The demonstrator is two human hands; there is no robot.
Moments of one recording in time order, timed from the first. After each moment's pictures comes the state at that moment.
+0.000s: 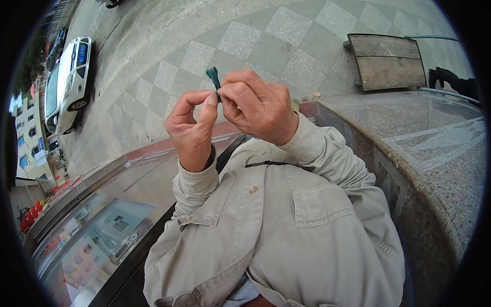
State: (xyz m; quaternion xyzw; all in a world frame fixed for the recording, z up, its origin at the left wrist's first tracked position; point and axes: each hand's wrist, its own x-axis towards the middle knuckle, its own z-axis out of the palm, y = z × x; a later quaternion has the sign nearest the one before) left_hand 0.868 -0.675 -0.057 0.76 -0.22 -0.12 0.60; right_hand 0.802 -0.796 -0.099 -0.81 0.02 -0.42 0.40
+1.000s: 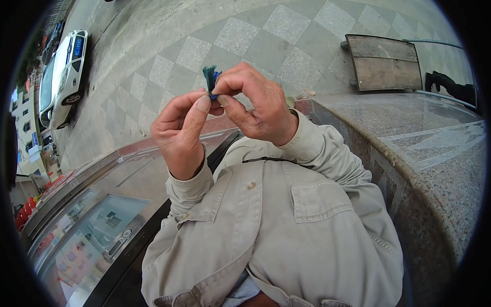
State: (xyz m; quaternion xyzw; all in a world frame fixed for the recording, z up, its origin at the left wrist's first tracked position) left_hand 0.856 -0.667 -0.028 0.66 -0.12 -0.23 0.70; right_hand 0.798 -0.795 -0.093 -0.69 -0.04 -0.34 0.64
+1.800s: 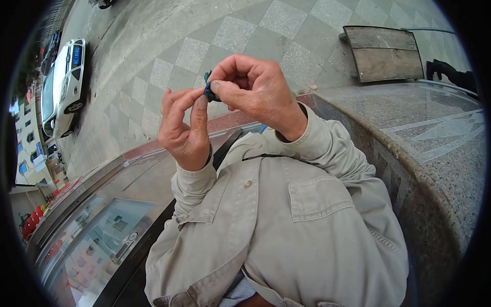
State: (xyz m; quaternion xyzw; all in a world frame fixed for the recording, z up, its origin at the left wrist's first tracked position) left_hand 0.865 -0.663 -0.059 0.80 -0.38 0.03 0.47; right_hand 0.797 -0.805 -0.074 -0.48 0.13 -0.11 0.86
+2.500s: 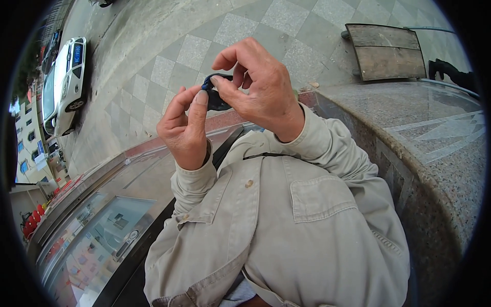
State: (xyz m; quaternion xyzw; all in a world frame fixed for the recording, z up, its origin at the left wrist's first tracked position) left_hand 0.862 -0.661 -0.061 0.78 -0.27 -0.09 0.56; right_hand 0.801 -0.801 -0.080 -0.70 0.14 -0.28 0.64
